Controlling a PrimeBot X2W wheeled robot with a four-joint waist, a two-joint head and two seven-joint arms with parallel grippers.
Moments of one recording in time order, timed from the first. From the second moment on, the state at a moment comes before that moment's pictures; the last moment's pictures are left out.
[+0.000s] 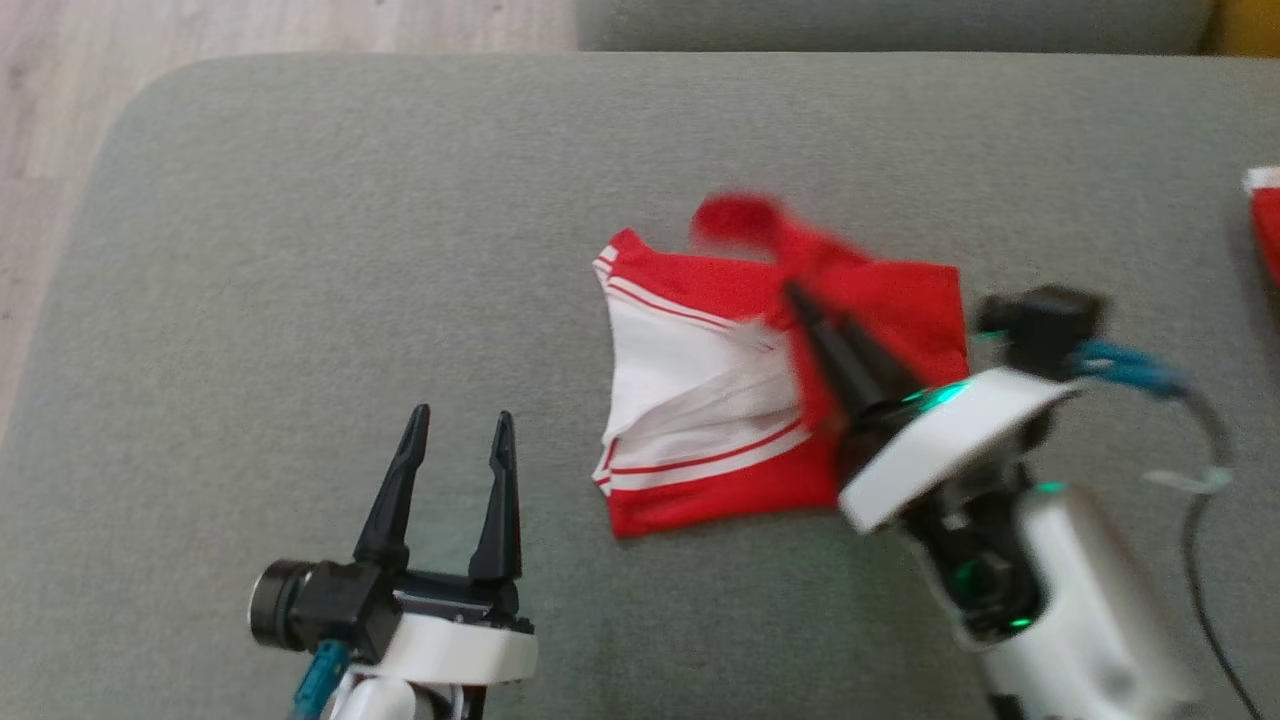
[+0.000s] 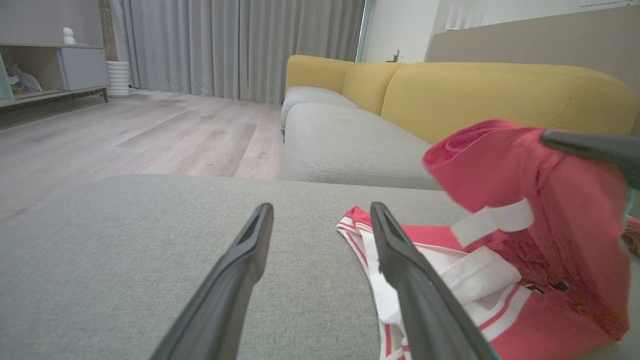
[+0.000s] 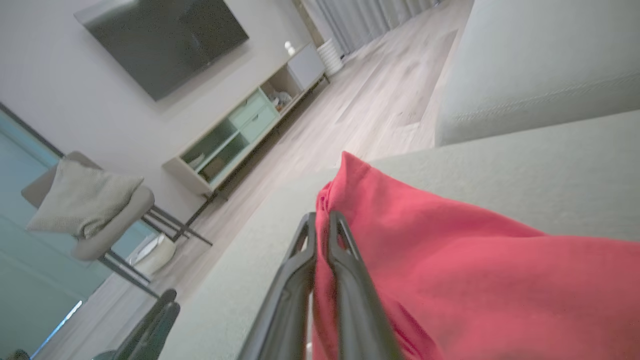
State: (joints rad) left arm -0.04 0.07 -0.34 0.09 -0.24 0.06 -0.25; right arm -0.25 -0.08 0.31 -0.02 0.68 0.12 0.29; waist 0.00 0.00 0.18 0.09
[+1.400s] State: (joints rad) left arm 0.11 0.05 -0.25 0.20 -0.23 0.06 -0.25; right arm 0.18 -0.08 0.05 0.27 0.21 0.12 -0.25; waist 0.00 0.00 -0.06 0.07
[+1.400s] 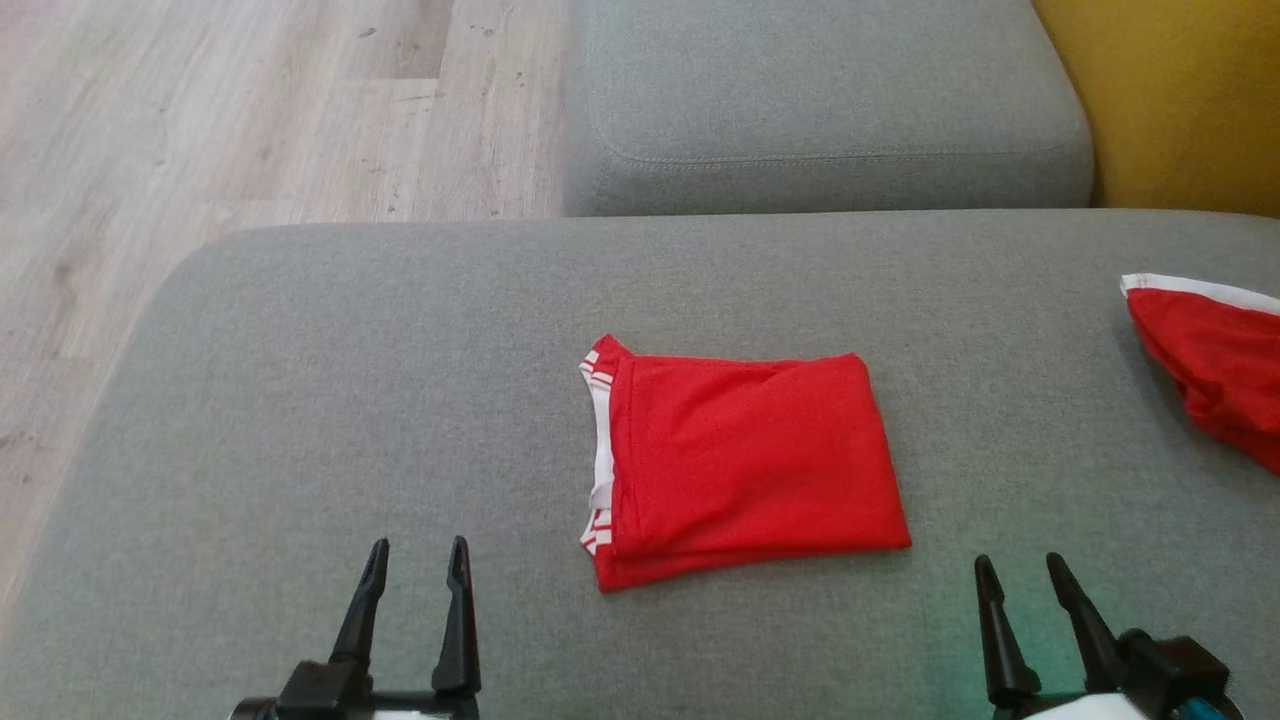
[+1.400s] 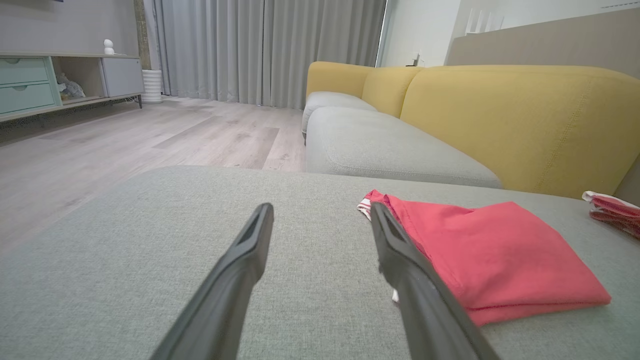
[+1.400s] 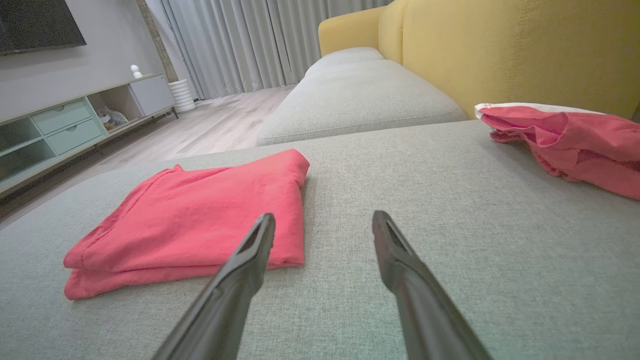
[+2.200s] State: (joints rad) left arm 0.13 0.05 -0.23 0.23 -0.21 0.06 -0.25; right arm 0.15 -0.06 0.06 0.36 0.20 0.12 -0.25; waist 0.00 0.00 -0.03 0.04
